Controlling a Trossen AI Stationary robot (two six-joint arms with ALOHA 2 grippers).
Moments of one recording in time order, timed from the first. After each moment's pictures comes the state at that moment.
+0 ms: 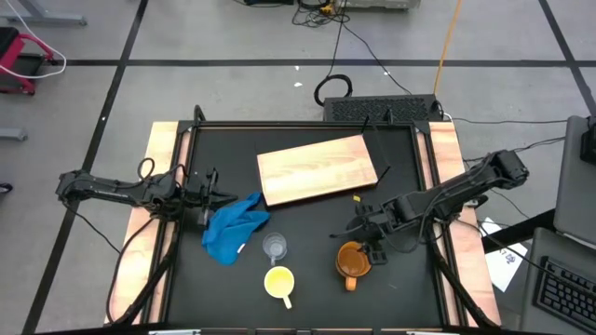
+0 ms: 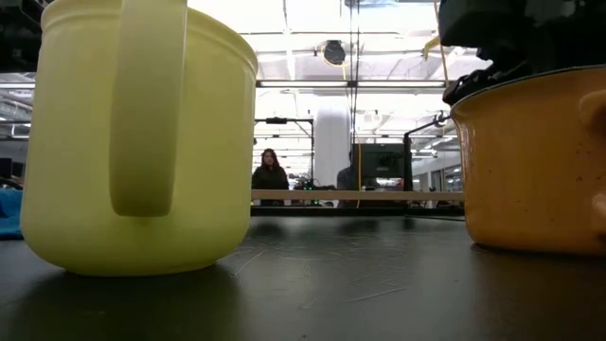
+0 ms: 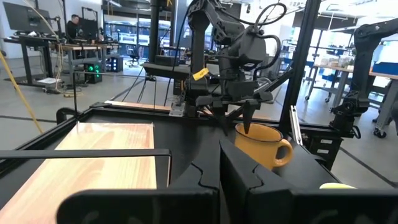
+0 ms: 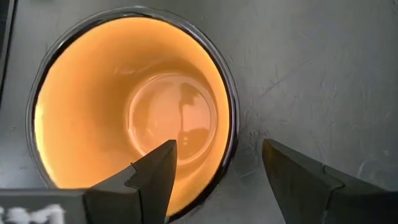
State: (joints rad) left arm -0.10 0.33 0.11 0.29 -0.05 -0.11; right arm 0.34 1.38 0.86 -0.61 -0.08 0.25
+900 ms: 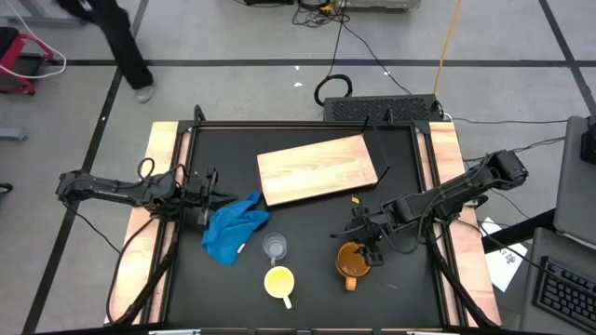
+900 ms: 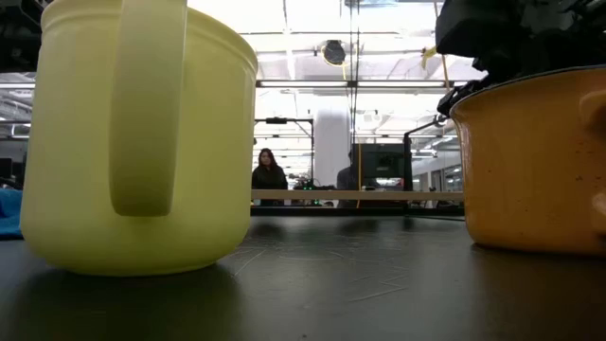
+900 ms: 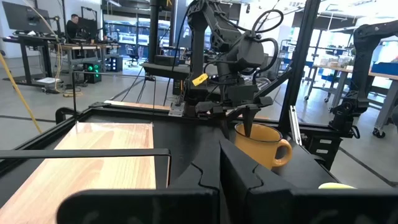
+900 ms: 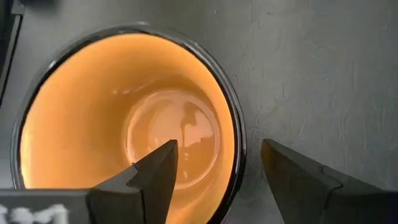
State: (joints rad) left arm -0.10 0.33 0.11 0.29 -0.05 -0.11; right arm 0.33 1.38 0.80 -0.46 -0.08 0.25
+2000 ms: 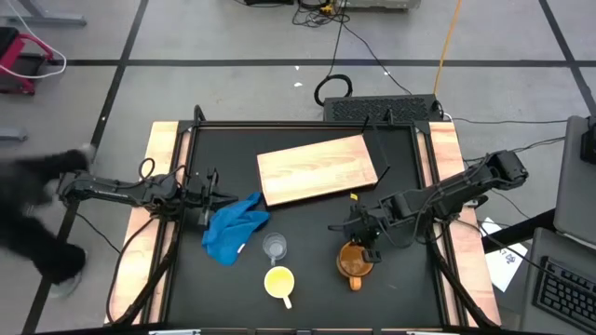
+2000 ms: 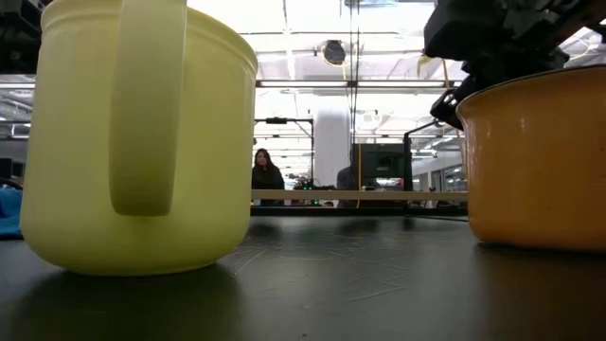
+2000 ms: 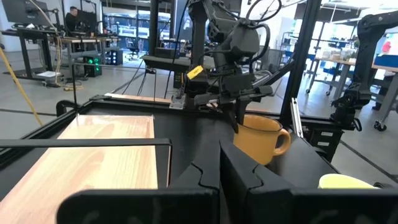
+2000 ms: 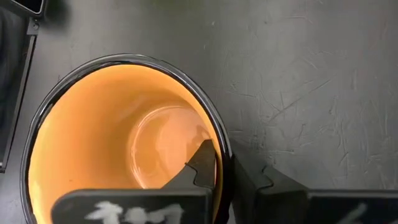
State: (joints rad) left arm -0.10 0.33 0.11 0.26 -0.05 -0.11; right arm 0.27 1.38 0.80 -0.44 -0.14 0.24
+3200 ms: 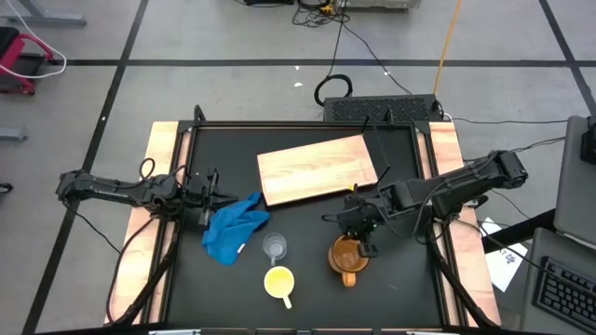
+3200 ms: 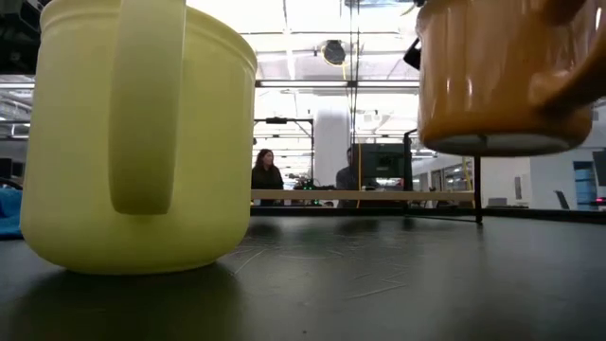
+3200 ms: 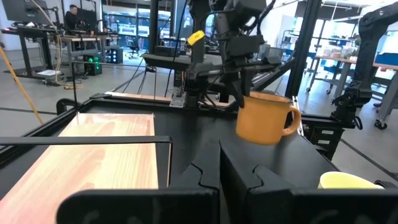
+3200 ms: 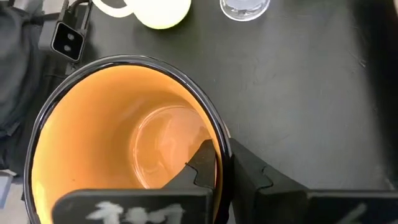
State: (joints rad) left arm -0.10 0.33 0.11 0.25 -0.05 -0.11; right arm 0.23 1.38 1.06 -0.66 -0.16 0.19
